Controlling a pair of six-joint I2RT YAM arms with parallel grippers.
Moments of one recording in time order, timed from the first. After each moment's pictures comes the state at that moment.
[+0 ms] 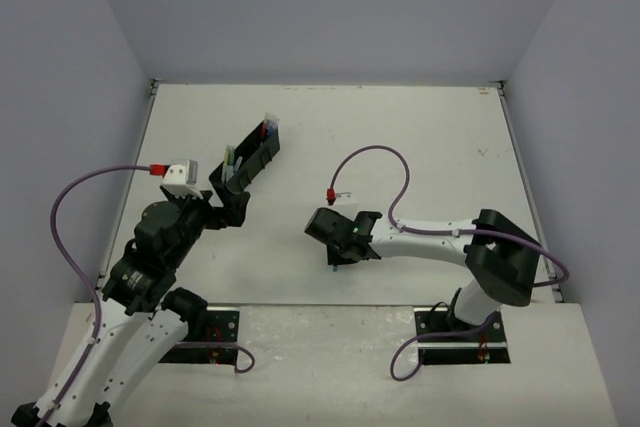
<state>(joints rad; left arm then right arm) -0.45 0.45 0.66 -0.46 -0.15 -0.39 1.12 1.61 0.98 -0.61 0.33 0.98</state>
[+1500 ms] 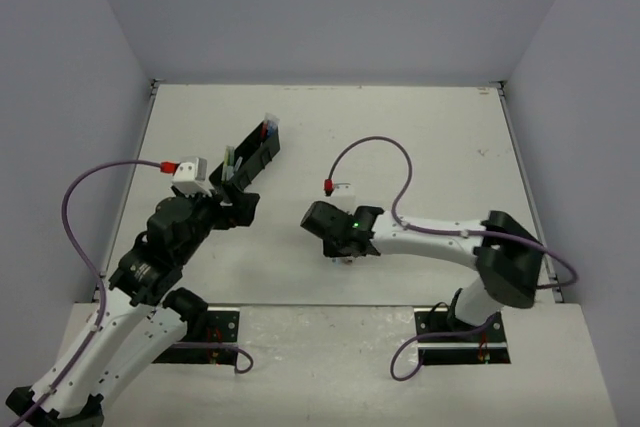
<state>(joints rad) -0.53 0.50 0.66 -0.46 -0.19 -0.48 1.12 1.64 1.07 -0.65 0.39 0.99</state>
